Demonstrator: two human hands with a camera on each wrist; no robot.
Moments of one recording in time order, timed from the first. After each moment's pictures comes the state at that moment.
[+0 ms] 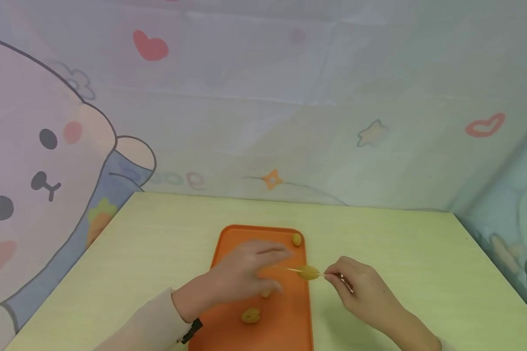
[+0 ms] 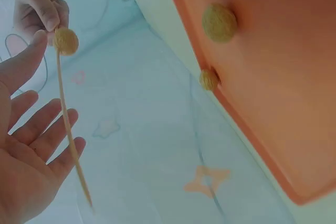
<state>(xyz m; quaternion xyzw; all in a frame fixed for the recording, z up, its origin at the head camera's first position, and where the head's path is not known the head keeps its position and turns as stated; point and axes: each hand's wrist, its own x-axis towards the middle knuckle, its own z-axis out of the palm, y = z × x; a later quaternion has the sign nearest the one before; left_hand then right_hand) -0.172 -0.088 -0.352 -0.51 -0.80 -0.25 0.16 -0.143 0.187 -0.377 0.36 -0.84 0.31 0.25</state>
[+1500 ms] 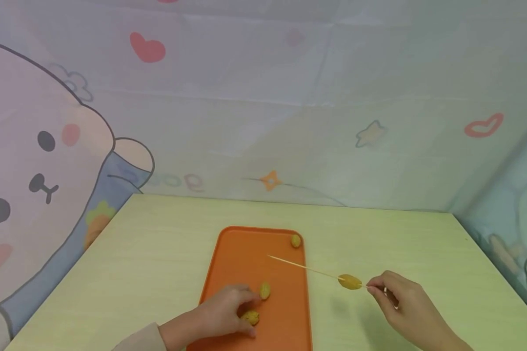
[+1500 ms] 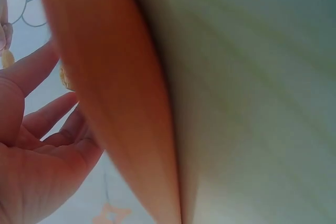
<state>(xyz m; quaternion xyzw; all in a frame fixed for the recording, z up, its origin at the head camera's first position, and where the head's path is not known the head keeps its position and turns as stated) -0.152 -0.114 -0.417 -0.33 -0.88 -0.33 -0.12 -0.123 0.251 -0.390 0.29 -0.88 0.30 0.24</state>
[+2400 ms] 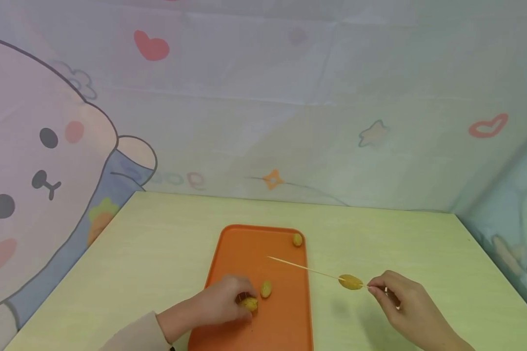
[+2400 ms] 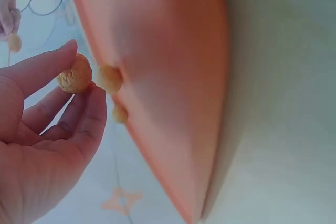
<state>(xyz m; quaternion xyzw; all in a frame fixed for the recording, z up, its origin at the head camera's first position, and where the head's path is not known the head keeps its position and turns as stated) -0.158 -0.119 -0.399 -0.33 -0.87 -0.34 -0.14 -0.122 0.251 -0.388 0.31 -0.87 0.31 0.24</state>
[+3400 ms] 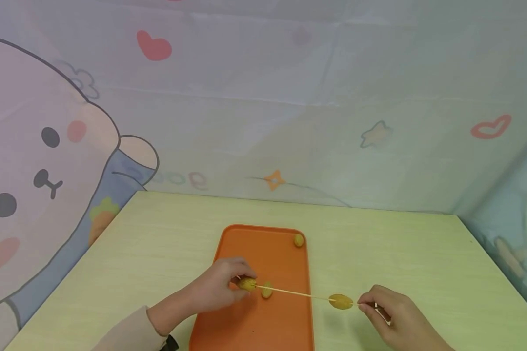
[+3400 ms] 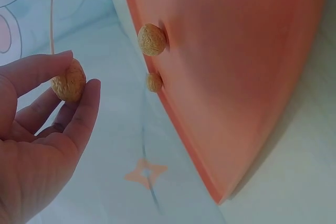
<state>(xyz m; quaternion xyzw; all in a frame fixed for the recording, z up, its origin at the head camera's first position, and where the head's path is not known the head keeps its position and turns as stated) -0.160 -0.128 -0.373 -0.34 -0.86 -0.39 -0.07 -0.116 0.241 -0.405 0.35 -0.86 0.32 0.20</state>
